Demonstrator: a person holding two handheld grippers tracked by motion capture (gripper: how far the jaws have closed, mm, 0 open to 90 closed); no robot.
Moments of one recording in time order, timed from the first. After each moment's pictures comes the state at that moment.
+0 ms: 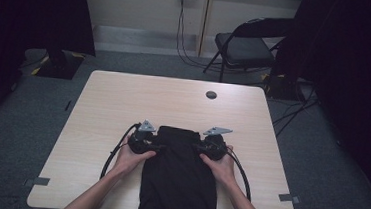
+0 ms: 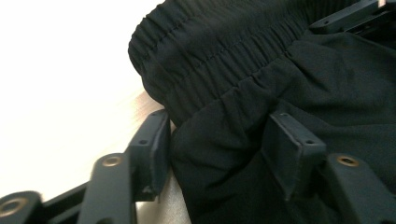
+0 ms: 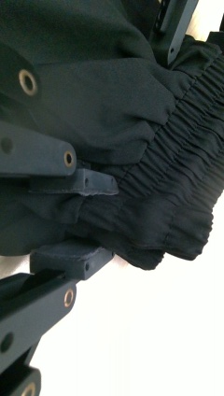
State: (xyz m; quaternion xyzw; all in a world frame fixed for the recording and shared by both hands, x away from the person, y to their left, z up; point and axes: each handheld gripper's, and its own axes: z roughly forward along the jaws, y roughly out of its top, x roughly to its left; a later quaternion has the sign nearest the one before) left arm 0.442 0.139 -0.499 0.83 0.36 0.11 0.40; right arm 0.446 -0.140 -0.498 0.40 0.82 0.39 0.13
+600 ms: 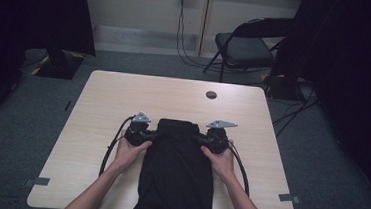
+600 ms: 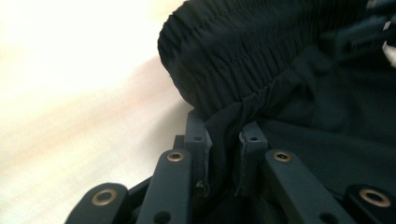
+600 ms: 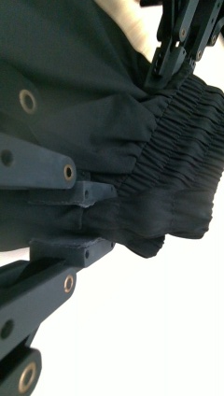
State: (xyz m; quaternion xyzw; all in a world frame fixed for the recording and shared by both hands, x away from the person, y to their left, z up) left arm 0.456 0.155 -0.473 0.79 0.39 0.10 0.46; right arm 0.455 -0.141 -0.474 0.40 0.79 0.45 0.12
